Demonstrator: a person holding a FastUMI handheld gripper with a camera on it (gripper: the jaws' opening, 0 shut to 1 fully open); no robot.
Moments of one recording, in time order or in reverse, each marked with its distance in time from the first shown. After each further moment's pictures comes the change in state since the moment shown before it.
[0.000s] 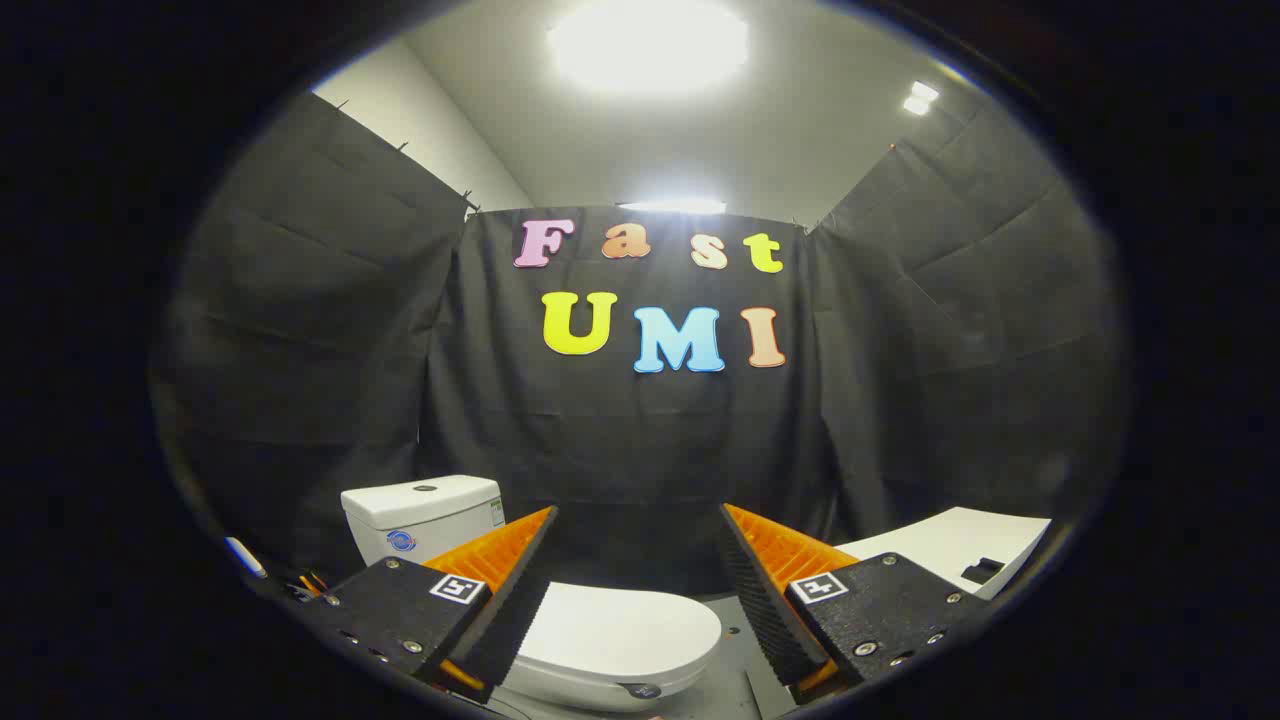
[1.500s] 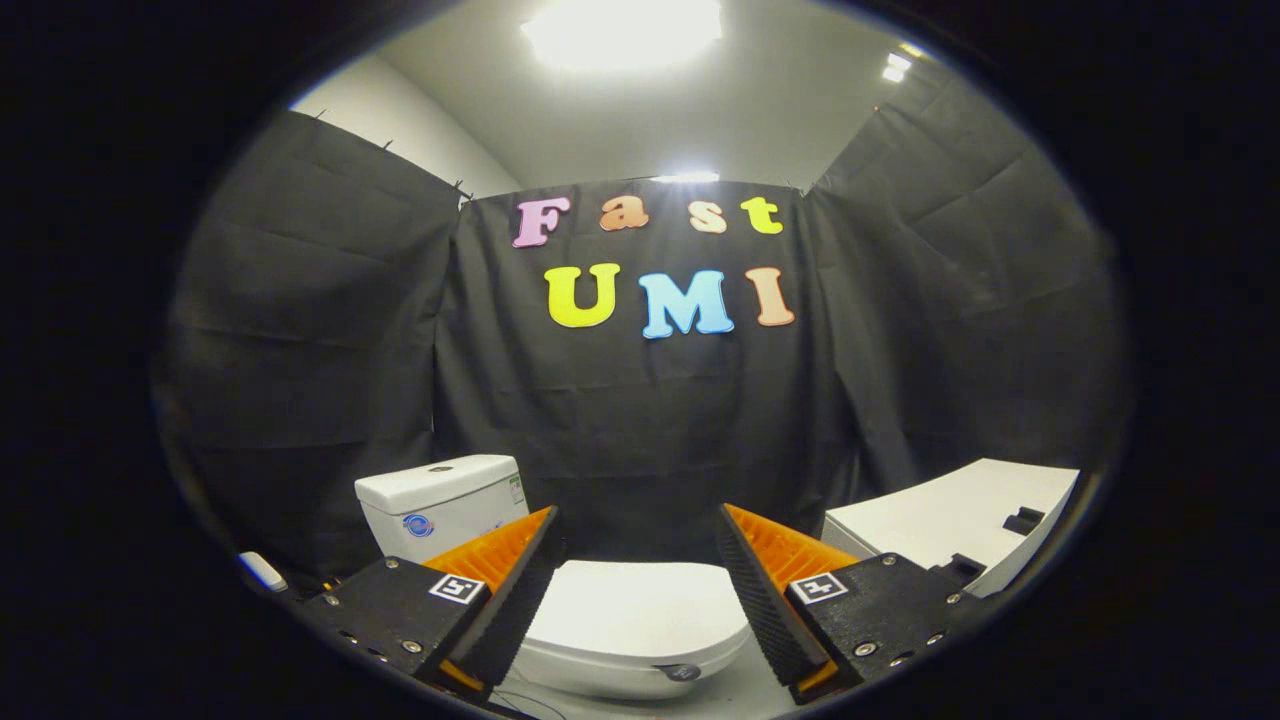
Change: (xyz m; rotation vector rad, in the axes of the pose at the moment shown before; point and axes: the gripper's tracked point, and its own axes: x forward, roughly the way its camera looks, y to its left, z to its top) arm 0.004 0.021 -0.066 0.098 0.100 0.038
